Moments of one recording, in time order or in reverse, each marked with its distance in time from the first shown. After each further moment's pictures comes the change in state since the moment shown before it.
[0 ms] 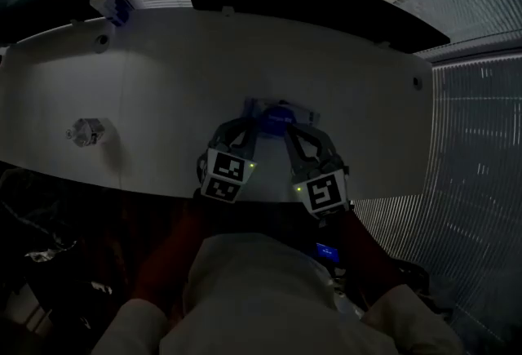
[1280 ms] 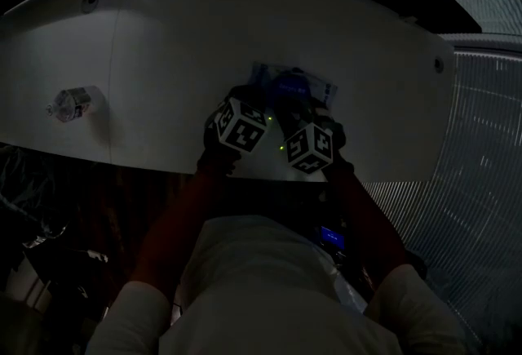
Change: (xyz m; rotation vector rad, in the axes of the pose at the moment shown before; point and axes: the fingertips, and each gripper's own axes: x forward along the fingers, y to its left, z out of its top) left arm 0.070 0.007 -0.099 -0.015 0.345 -0.047; right arm 0.085 0.059 -0.143 -0.264 0.363 0.249
